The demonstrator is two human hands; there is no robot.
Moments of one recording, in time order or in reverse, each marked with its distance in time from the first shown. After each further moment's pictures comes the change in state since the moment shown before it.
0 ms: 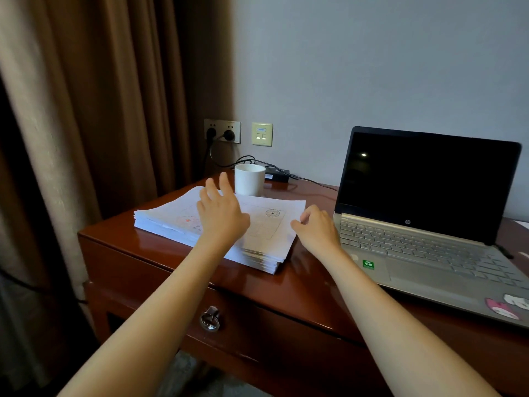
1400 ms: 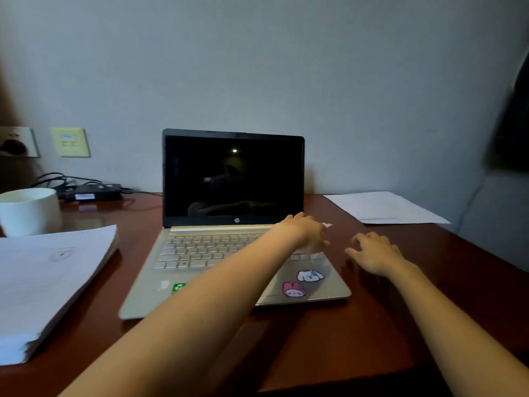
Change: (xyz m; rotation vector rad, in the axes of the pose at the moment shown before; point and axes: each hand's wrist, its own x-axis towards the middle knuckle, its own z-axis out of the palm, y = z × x) left_hand -0.115 0.363 0.094 0.215 -0.689 1.131; right_hand -0.058 0.277 -0.260 -0.609 0.004 0.544
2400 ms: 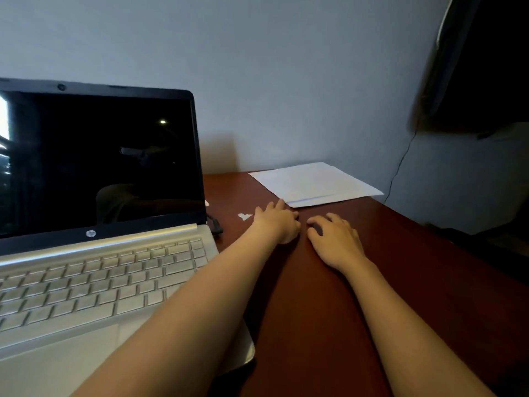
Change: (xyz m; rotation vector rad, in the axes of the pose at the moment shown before) left_hand 0.194 0.075 0.046 -0.064 -0.029 0.036; right_hand 0.084 0.090 0.029 0.164 0.130 0.097
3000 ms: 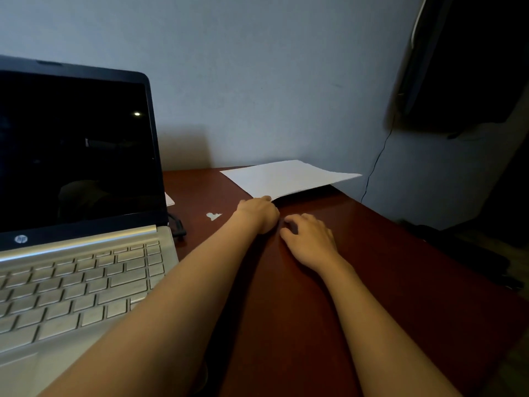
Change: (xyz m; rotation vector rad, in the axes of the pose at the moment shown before) left_hand 0.045 0.008 0.004 0.051 0.055 0.085; right_hand 0.010 0.009 0.003 0.093 -0.024 0.009
